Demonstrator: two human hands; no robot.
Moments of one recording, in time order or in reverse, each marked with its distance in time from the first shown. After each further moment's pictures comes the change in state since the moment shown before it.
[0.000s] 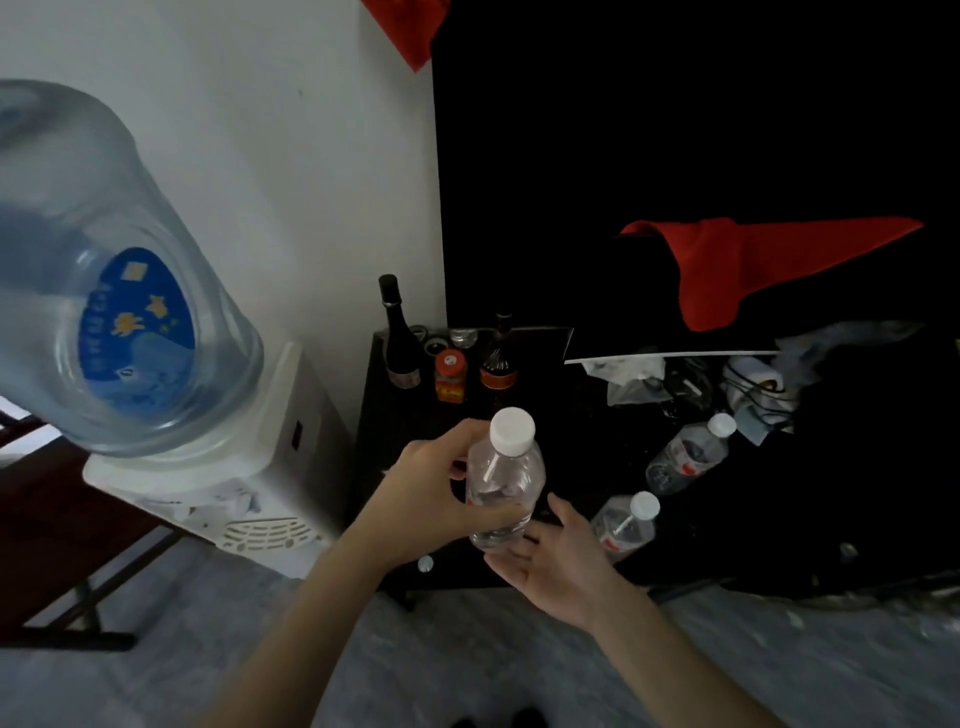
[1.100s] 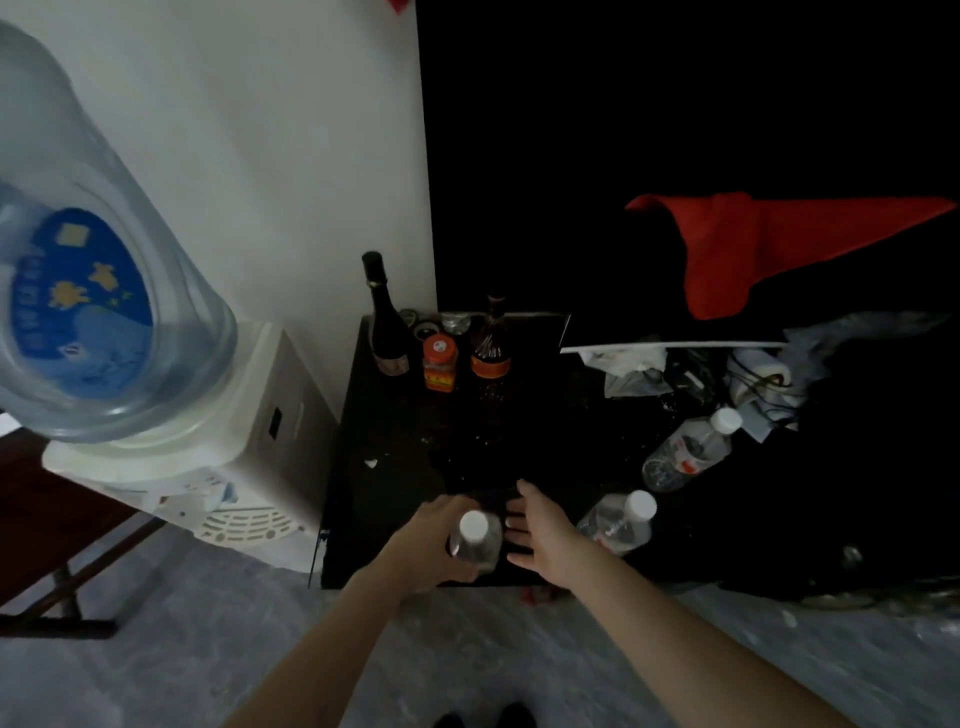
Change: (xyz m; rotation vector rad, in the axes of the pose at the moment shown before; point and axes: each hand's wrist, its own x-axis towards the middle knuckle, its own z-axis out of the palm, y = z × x) left_hand -0.001 -0.135 0.092 0.302 -0.357 -0.446; right_hand 0.070 -0.021 -0.015 -0.505 0.299 -0.018
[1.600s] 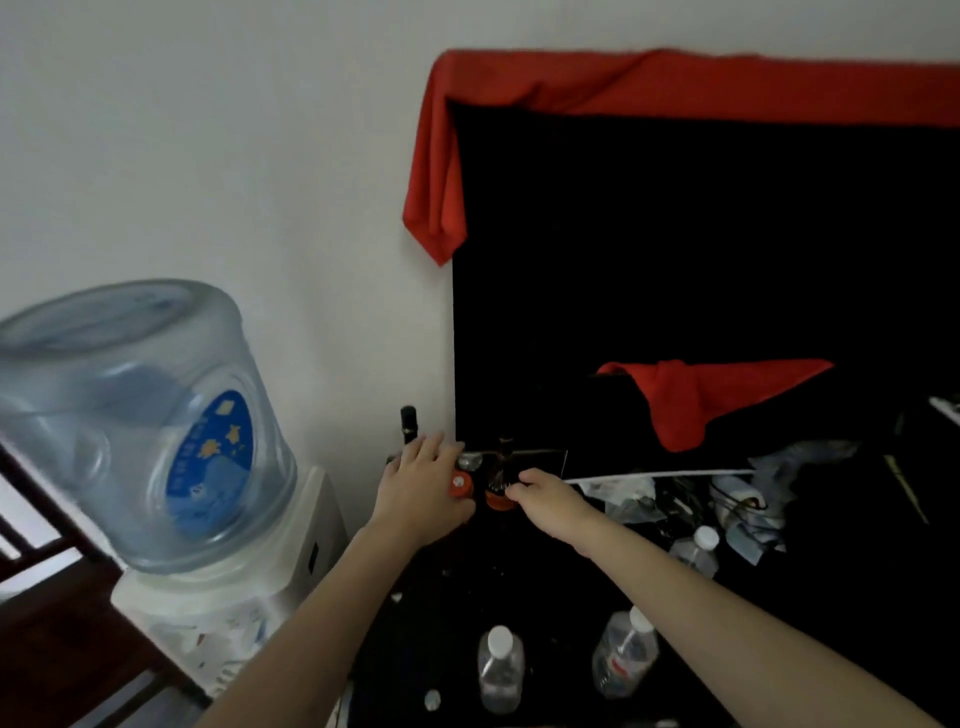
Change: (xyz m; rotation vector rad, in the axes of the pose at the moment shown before) left_hand -0.066 0.104 -0.195 0.390 0.502 0.090; right_hand -0.149 -0.127 0.038 -0.812 0.126 -0.676
